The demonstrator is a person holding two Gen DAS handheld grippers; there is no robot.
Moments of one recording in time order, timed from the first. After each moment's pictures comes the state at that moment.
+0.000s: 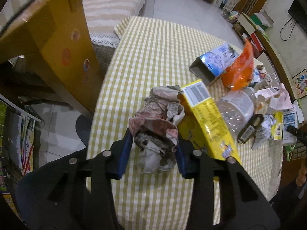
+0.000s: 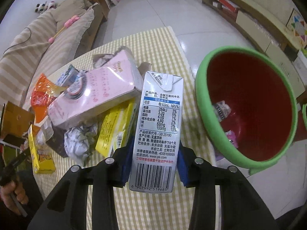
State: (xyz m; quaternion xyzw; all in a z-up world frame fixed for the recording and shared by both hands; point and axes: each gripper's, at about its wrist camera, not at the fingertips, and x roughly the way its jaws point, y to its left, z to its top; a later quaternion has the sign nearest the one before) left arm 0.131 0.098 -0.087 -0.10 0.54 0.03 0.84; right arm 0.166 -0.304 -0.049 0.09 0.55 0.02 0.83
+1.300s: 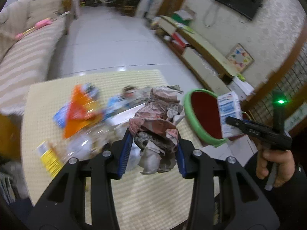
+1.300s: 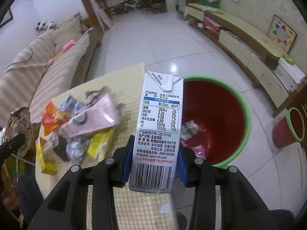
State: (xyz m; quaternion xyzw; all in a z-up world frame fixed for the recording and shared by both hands) left arm 0.139 -0.124 0.037 -0.05 0.45 -0.24 0.86; right arm 0.134 -0.391 0.017 0.10 0.48 -0.02 0.87
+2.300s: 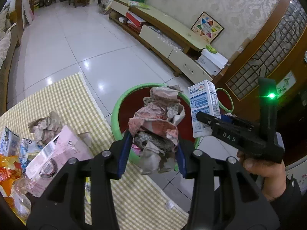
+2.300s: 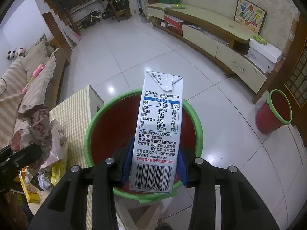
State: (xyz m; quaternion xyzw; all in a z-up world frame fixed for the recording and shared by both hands) left arm 0.200 -0.311 0.002 0.01 0.49 -0.36 0.80; right arm 0.155 -0.496 -0.006 0.16 0.48 -0.11 0.86
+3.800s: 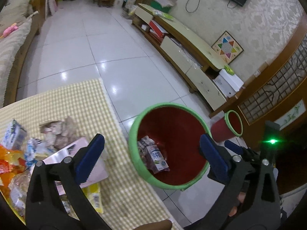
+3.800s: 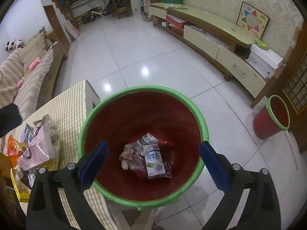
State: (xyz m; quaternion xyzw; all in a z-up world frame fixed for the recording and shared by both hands) left arm 0.233 -0.290 0.020 -0.05 0.47 -0.28 0.83; right arm 0.165 -0.485 -0.018 0.12 0.48 -0.12 0.86
